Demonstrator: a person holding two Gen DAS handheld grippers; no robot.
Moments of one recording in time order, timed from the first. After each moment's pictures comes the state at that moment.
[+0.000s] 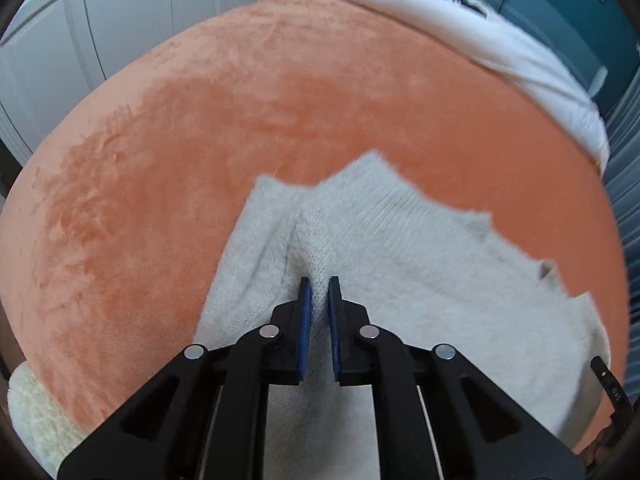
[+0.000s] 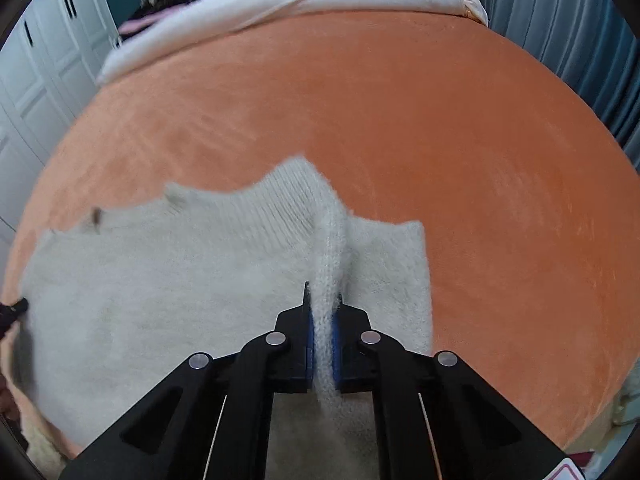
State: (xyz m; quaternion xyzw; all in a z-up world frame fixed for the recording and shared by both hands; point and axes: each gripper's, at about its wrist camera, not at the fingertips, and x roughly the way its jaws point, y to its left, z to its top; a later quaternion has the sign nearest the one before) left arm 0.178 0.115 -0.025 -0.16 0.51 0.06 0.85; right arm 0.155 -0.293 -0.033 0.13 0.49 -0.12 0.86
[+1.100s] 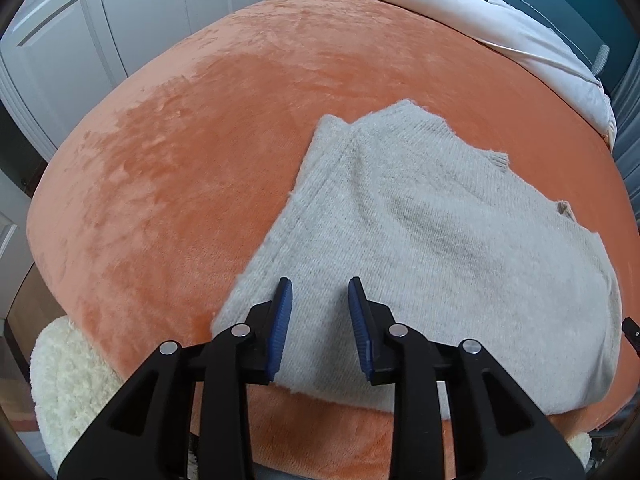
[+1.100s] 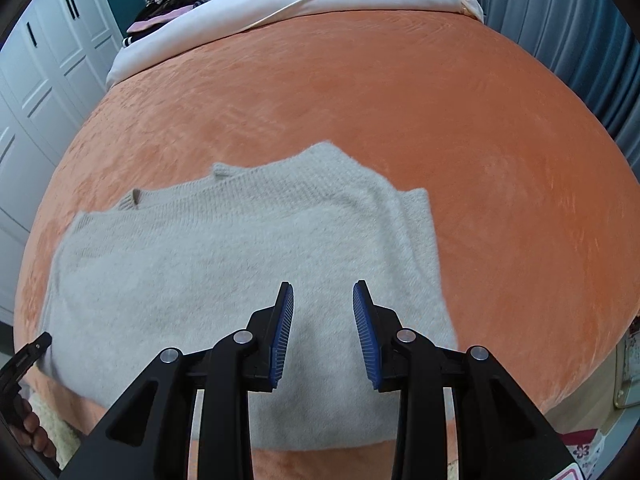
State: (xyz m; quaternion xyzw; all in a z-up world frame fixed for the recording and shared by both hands) left arm 0.101 0.128 -0.038 -0.11 0.53 0.09 0.84; right arm 0.117 -0.249 -0.010 0.12 0.52 -0.13 0.83
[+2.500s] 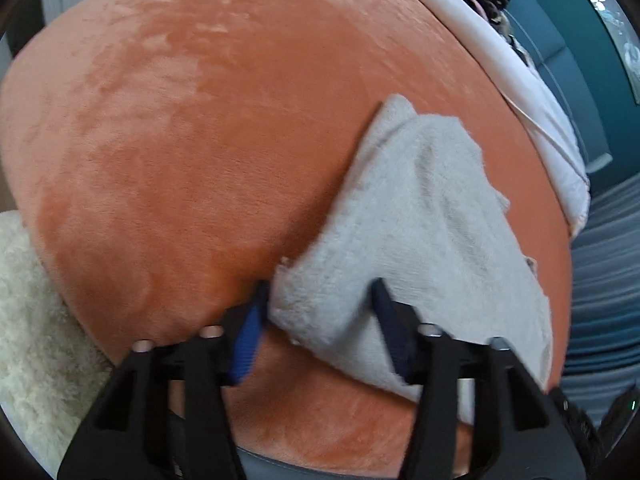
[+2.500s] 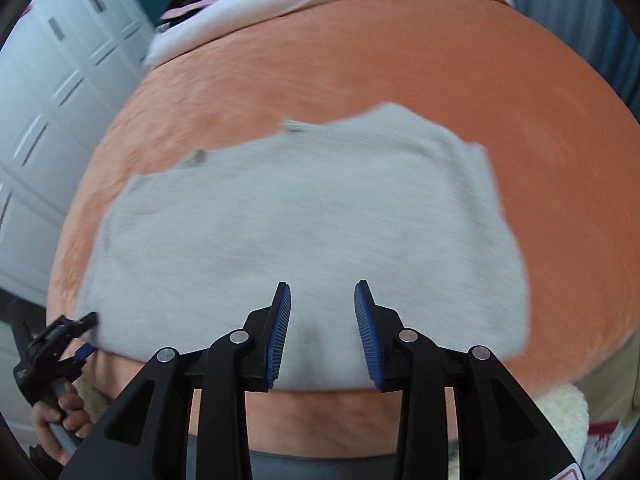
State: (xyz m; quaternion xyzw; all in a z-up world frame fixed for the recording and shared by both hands) left arm 0.071 0.189 -0.076 -0.33 0.53 0.06 0.78; right arm 0.099 -0.193 -0.002 0.14 0.53 -0.05 0.83
